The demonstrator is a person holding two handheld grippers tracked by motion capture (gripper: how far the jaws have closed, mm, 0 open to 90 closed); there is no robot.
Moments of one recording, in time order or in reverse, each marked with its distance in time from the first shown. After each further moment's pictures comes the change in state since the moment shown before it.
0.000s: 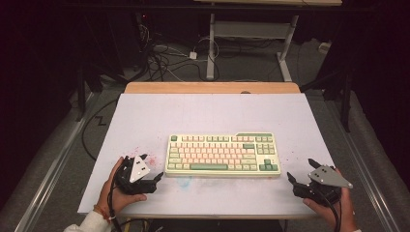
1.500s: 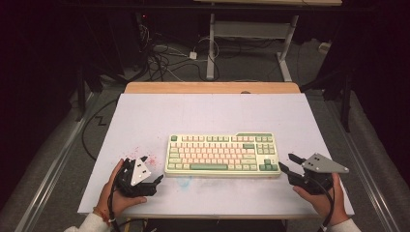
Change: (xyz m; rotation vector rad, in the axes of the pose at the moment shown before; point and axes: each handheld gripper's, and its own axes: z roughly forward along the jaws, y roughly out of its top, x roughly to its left) left arm -0.006 -0.003 -0.002 0.014 0.001 0.021; right arm 0.003 0.040 0.008 -0.035 0.196 0.027
